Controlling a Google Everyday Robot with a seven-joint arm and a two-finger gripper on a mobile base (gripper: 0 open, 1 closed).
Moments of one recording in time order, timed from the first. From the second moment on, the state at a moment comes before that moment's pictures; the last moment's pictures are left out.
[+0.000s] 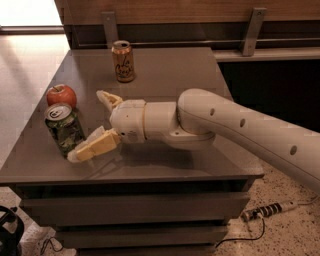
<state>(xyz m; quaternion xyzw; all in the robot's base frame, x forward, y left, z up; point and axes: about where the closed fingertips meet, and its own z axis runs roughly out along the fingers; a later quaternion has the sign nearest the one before) 0.491 0.165 0.882 -0.51 0.54 0.43 0.51</state>
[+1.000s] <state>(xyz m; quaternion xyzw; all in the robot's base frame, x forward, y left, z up) 0.486 0.197 0.878 -0.51 0.51 0.46 0.52</state>
